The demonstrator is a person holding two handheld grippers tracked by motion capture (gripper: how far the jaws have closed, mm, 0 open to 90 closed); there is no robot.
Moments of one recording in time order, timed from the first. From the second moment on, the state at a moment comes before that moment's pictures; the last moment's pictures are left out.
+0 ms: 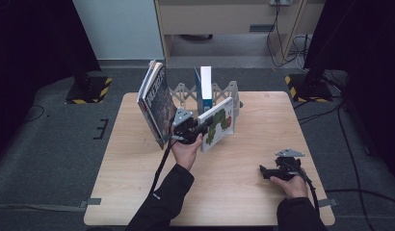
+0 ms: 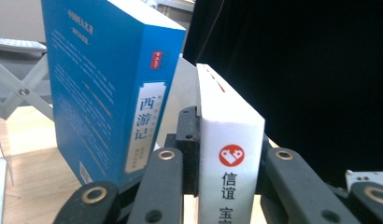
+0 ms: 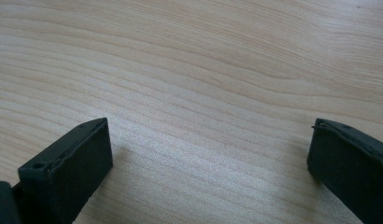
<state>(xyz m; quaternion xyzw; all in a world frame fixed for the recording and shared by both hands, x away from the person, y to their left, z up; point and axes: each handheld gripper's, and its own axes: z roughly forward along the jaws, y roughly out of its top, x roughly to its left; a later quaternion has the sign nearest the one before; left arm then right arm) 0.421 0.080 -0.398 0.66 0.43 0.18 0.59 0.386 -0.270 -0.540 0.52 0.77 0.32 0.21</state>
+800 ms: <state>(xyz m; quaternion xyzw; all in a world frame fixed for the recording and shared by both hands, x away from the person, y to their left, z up) 0.448 0.049 -0.411 0.66 0.45 0.21 0.57 0.387 -0.270 -0.540 0.52 0.77 0.32 0.21</state>
